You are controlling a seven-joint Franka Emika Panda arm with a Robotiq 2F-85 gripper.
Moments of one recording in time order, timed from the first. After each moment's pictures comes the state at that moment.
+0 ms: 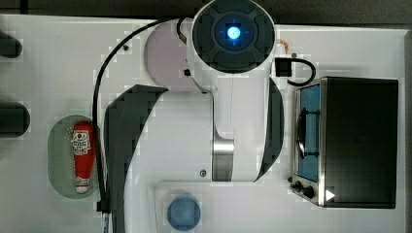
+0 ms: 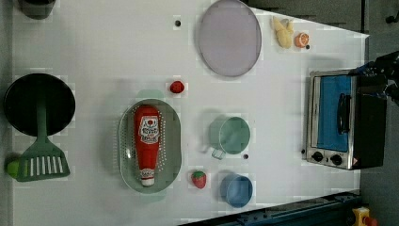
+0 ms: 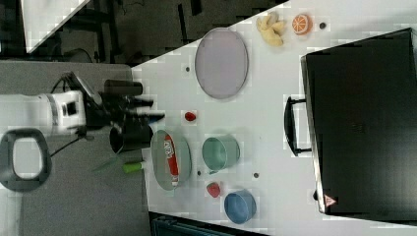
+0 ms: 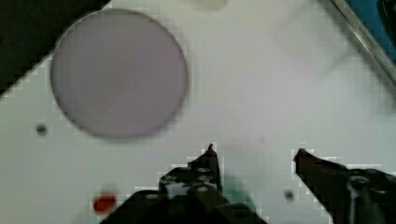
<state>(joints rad) -0.03 0.02 0.02 -1.79 0.00 0.22 -0.06</state>
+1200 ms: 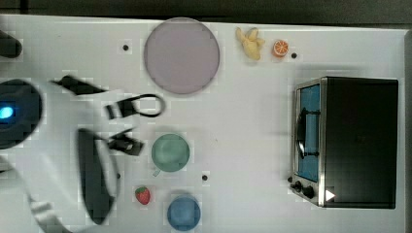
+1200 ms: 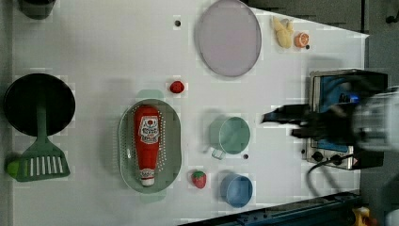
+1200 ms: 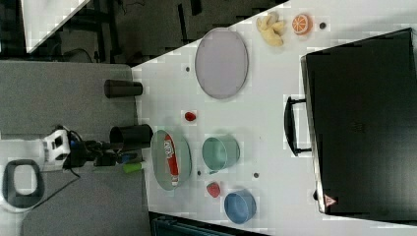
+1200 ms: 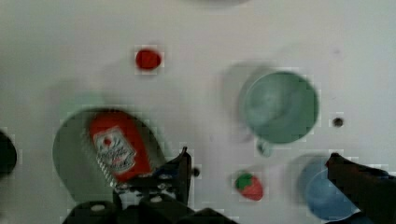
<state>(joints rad) -0.06 -0.05 0.48 -1.98 0.08 0.28 -0.04</state>
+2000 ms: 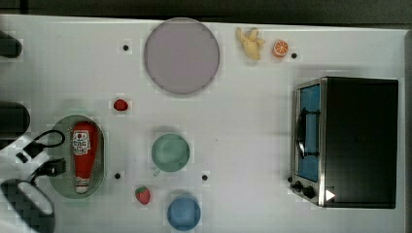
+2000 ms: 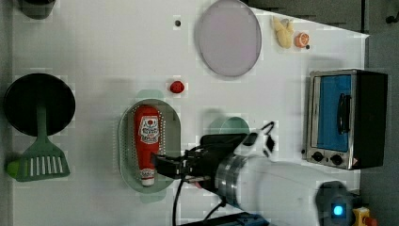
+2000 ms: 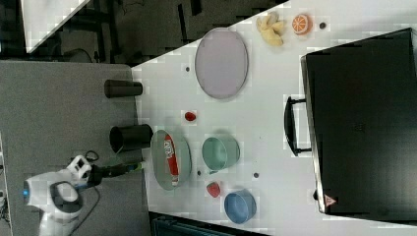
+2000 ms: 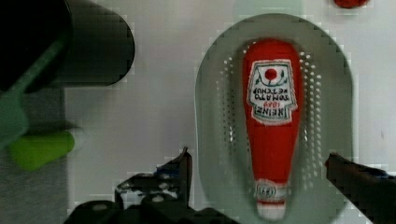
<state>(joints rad) 0.00 0.13 0.80 -2.17 -0.01 0.84 0.01</state>
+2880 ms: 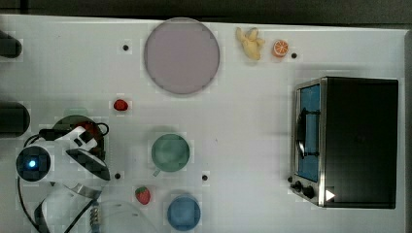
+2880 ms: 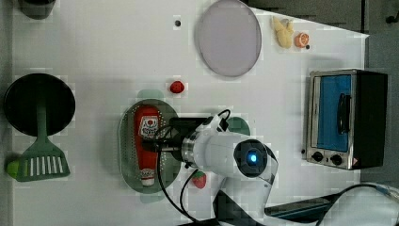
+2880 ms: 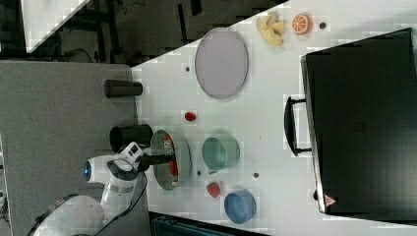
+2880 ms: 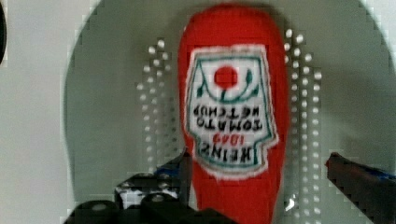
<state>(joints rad) -0.02 0.57 0.71 -2.18 -0.52 1.06 0.30</state>
